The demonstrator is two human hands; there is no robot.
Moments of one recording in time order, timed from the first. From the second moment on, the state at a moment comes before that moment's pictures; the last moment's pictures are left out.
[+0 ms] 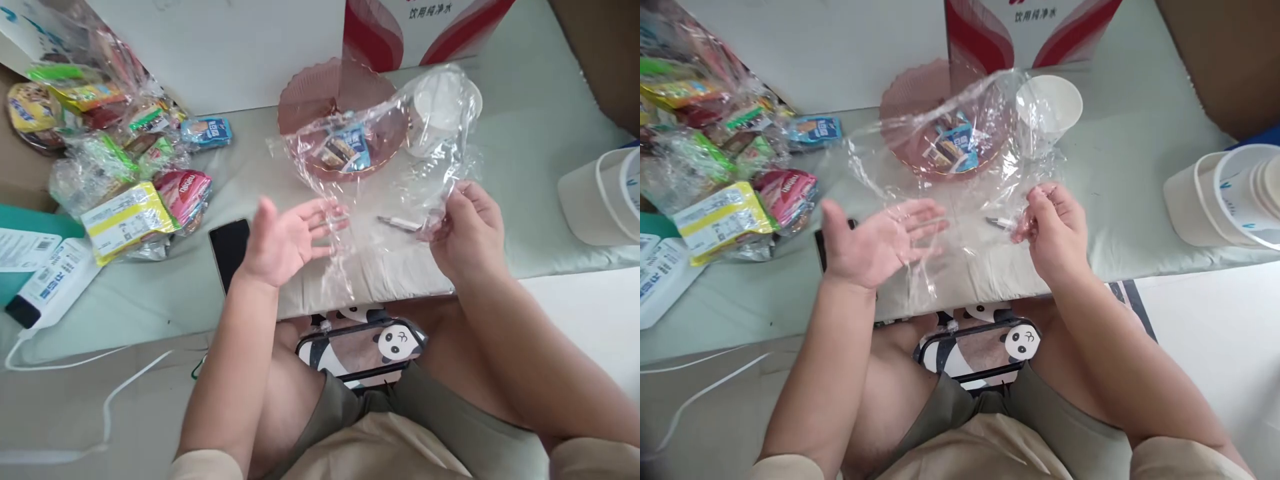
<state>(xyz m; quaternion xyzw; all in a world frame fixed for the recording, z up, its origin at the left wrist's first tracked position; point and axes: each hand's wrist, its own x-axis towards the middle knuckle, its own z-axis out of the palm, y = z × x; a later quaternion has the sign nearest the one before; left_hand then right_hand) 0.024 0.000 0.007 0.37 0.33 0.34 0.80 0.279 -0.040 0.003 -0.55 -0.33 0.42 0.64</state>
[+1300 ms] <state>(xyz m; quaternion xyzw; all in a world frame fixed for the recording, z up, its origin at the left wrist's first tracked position) 0.011 0.017 0.010 0.57 0.53 0.27 0.57 0.322 -0.047 -0.002 -0.60 -0.38 0.32 0.62</state>
